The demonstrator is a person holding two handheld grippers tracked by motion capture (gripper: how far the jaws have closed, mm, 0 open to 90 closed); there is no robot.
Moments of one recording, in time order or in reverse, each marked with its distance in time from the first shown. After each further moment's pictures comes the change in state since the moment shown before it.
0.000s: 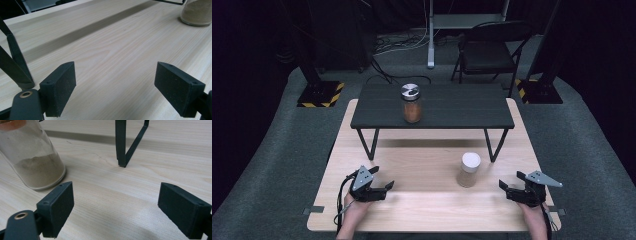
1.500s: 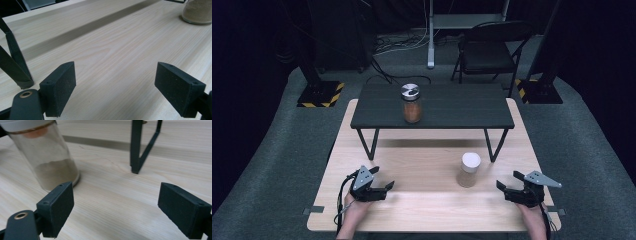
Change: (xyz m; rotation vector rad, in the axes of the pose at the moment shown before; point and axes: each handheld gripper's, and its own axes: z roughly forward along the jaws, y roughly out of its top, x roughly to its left) left arm 0.001 0.001 0.002 0.012 0.001 -0.003; right arm -0.002 0.000 0.001 -0.031 0.073 -0.019
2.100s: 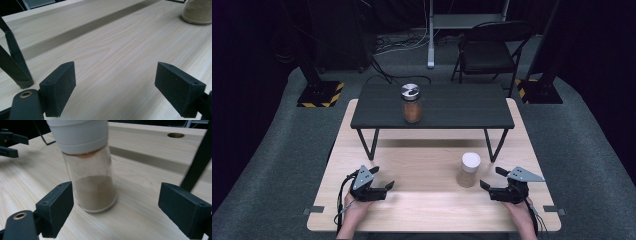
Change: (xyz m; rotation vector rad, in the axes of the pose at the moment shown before) left arm 0.000 0.000 0.000 0.002 -0.001 -0.004; right arm 0.020 0.022 0.026 -0.017 0.140 -0.077
